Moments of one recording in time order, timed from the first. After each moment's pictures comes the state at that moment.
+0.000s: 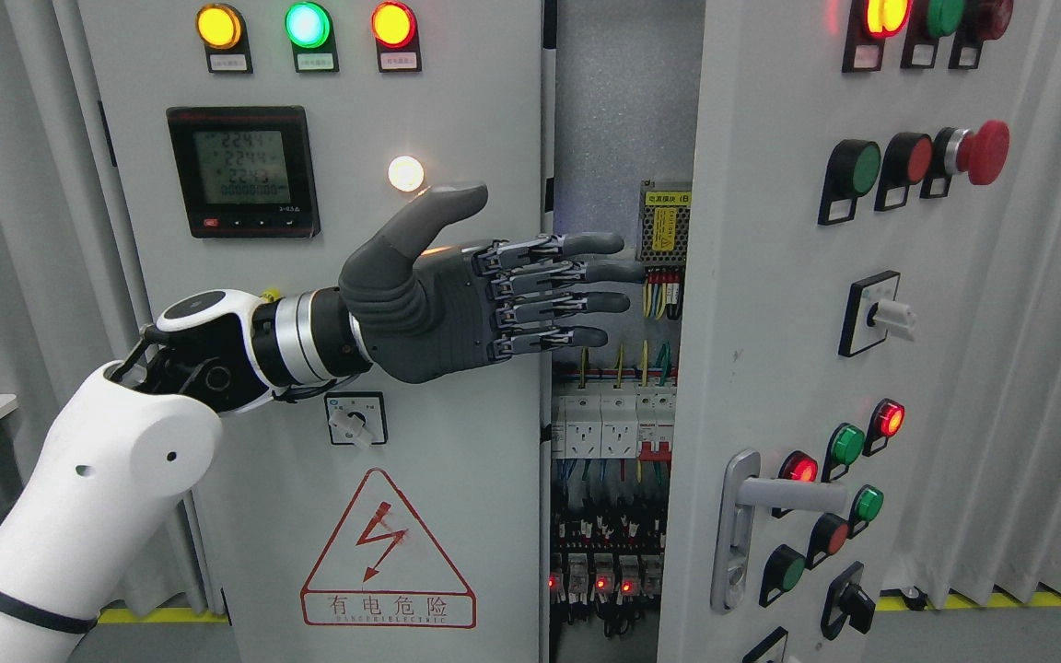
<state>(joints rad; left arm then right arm) -1.32 0.38 -0.64 -1.18 1.16 0.44 -0.97 0.00 0.00 -0.05 0.06 0.15 -0.13 0.06</state>
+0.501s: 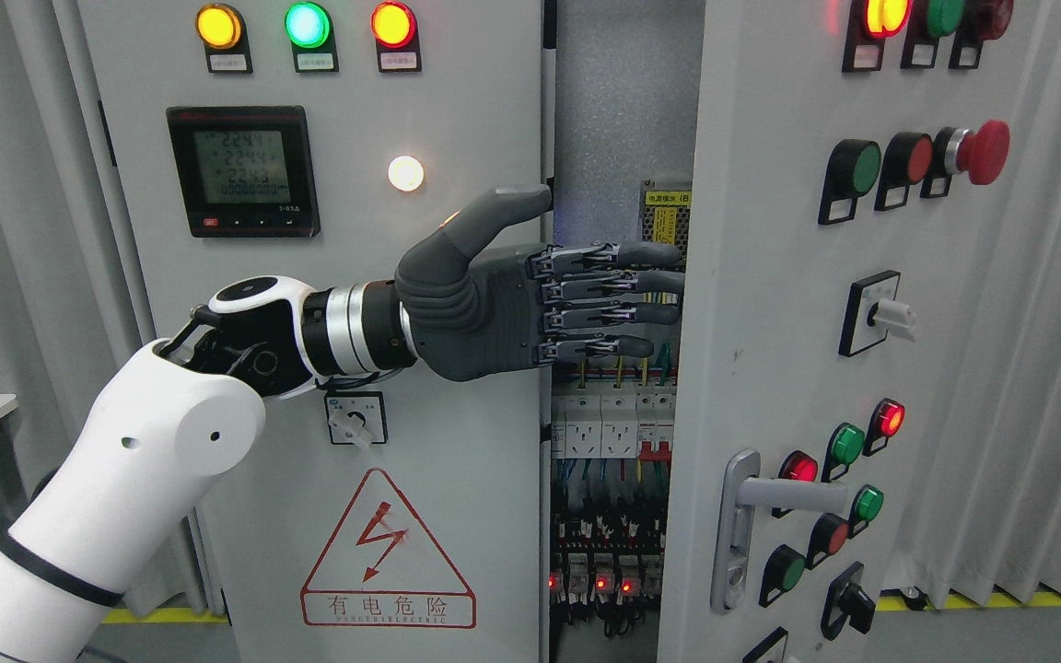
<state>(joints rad) -1.40 0.34 -0.73 -1.14 1.21 0.42 -0.97 0.00 0.00 -0.05 0.06 0.15 -0.13 0.06</state>
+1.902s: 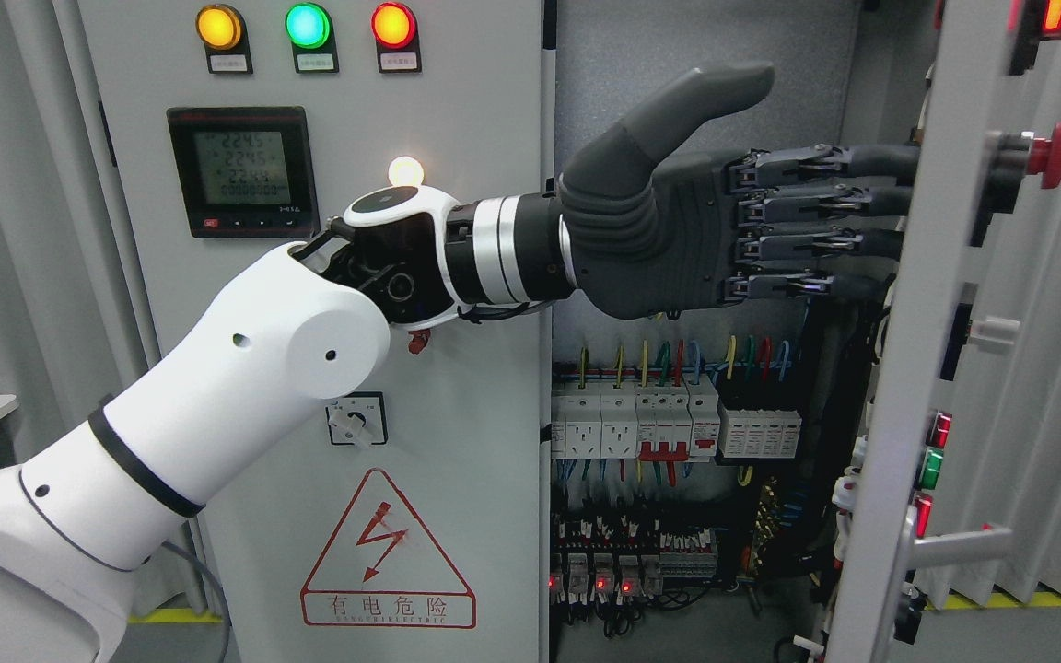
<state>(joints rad) -1.68 0.21 -1.08 -1.10 1.50 0.21 -0.91 0.00 0.00 -0.05 0.06 0.15 -0.13 0.06</state>
